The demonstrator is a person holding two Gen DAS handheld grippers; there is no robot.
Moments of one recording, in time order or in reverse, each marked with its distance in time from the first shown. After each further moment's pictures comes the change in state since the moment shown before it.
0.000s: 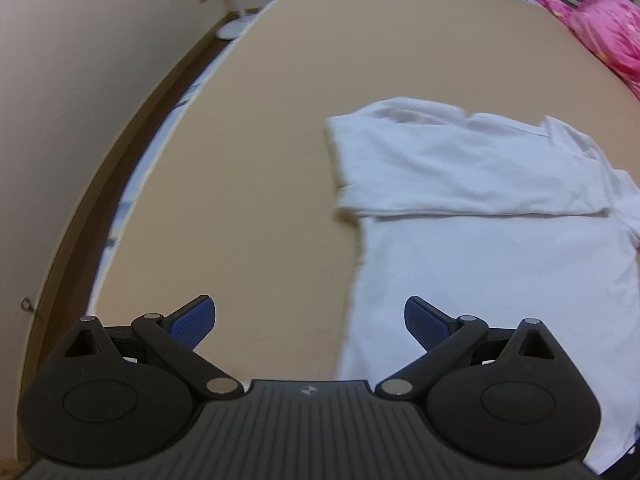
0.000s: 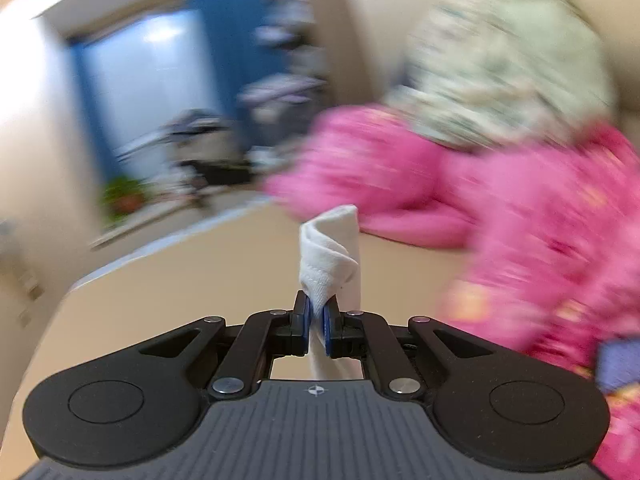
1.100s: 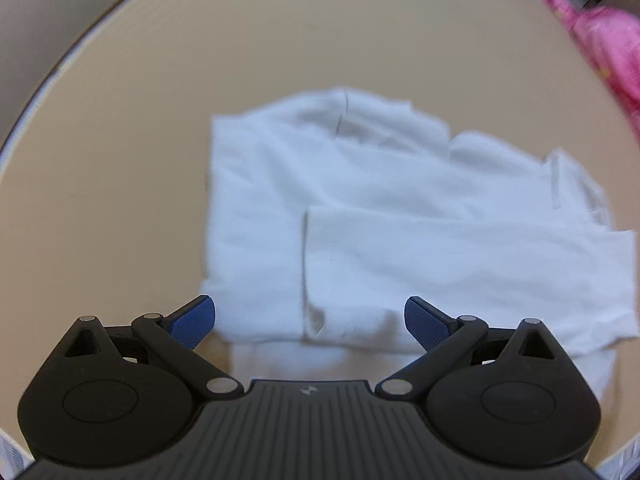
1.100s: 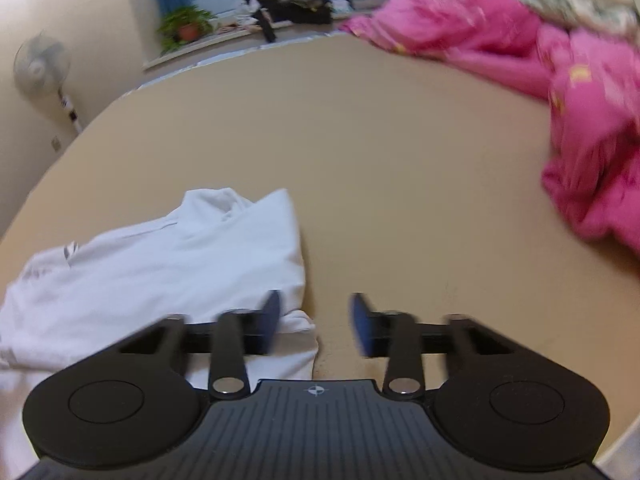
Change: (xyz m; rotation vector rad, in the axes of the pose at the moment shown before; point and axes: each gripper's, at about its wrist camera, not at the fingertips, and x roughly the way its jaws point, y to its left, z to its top) left arm 0.161 -0.076 0.117 -0.057 0.204 -0.197; right arm -0.003 -0.023 -0.220 -0.067 0.450 0.030
